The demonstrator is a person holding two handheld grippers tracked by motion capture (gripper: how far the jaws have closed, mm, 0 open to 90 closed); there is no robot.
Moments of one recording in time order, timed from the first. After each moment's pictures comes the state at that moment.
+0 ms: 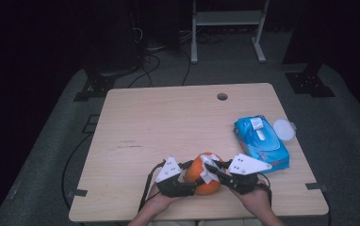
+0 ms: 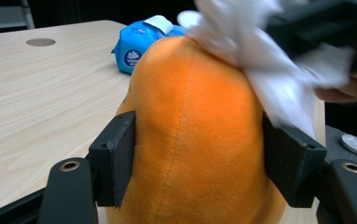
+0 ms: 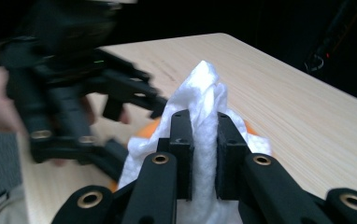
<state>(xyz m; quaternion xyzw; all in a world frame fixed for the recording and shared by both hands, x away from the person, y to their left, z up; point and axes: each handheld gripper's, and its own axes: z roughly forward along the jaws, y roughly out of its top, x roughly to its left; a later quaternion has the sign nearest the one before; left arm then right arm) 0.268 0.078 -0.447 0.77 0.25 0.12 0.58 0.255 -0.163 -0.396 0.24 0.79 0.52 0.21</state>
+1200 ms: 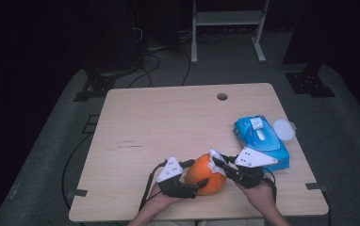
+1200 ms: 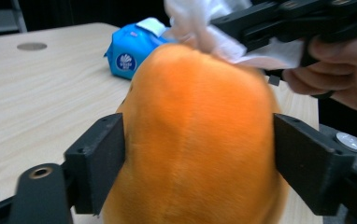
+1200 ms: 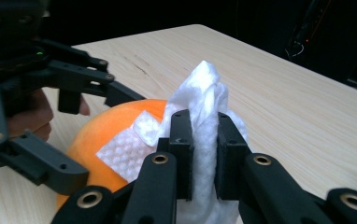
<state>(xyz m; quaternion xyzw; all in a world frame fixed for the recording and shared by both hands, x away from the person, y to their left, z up) 0.270 0.075 -0.450 0.77 0.25 0.10 0.59 0.266 -0.175 -0.400 0.26 0.79 0.51 0.22</state>
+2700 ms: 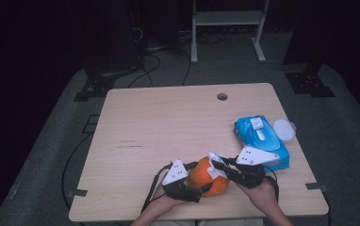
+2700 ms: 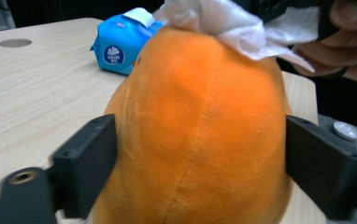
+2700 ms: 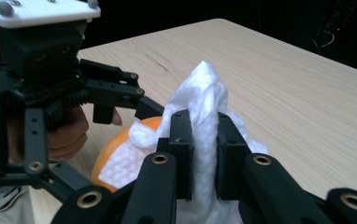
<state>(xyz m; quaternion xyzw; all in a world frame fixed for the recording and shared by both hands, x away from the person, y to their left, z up) 0.266 0.064 -0.457 0.78 0.22 0.11 0.58 0.266 -0.178 -0.393 0.26 0.80 0.52 0.17</state>
